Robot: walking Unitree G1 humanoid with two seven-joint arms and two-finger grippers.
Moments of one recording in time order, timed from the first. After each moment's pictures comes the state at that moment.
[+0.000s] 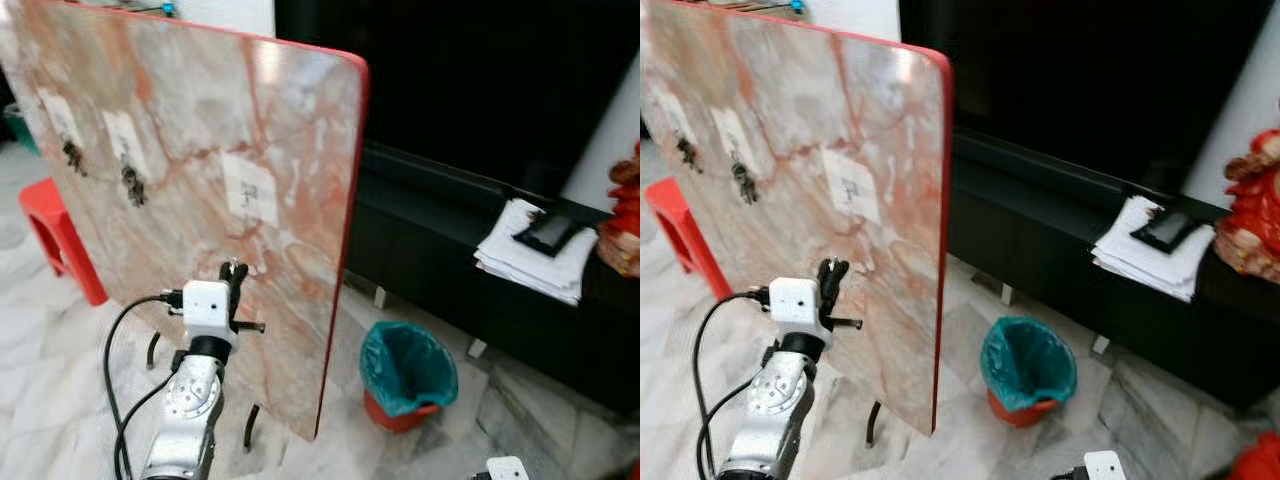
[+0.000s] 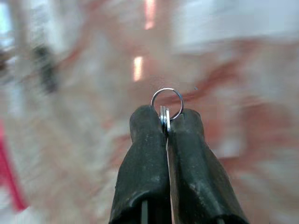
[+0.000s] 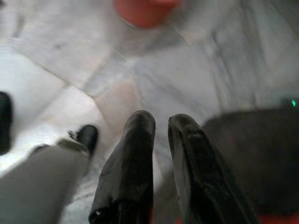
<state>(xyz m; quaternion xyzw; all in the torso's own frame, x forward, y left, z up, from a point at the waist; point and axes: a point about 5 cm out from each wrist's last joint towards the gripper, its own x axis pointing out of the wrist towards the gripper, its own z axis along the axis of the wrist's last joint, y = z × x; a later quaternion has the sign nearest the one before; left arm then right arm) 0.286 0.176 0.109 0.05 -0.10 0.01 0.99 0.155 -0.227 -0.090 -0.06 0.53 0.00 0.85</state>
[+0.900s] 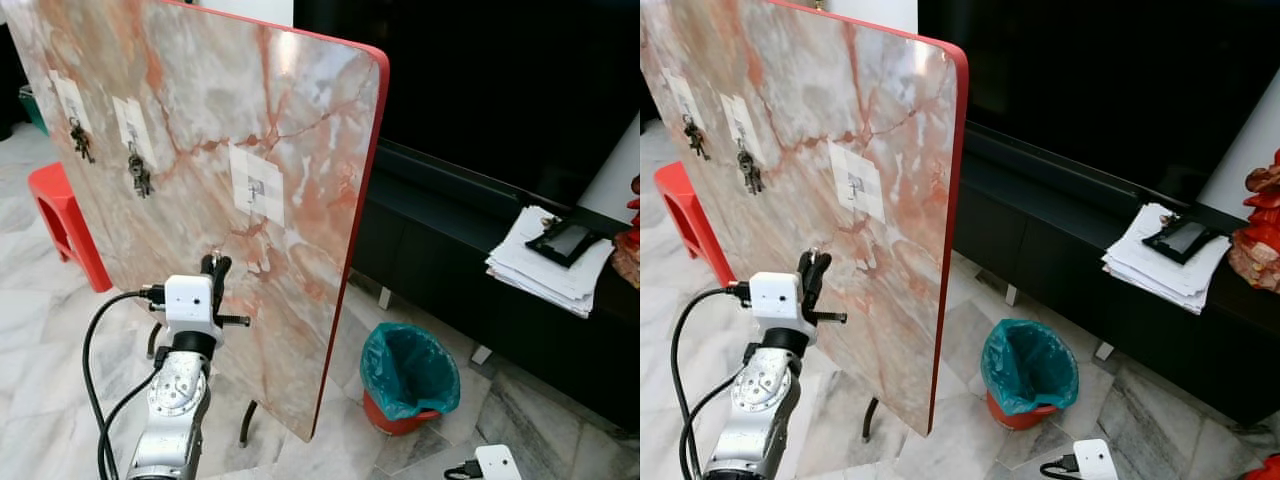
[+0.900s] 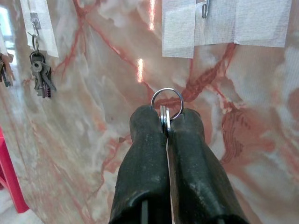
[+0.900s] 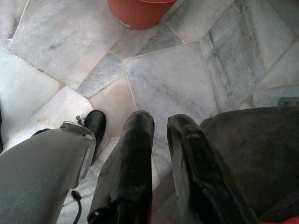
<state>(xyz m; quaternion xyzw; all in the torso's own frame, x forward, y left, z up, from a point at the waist) 0.284 0.175 0.116 0.05 -0.11 0.01 0.99 0.152 -0.230 -0.091 -0.06 0.53 -0.01 0.85</state>
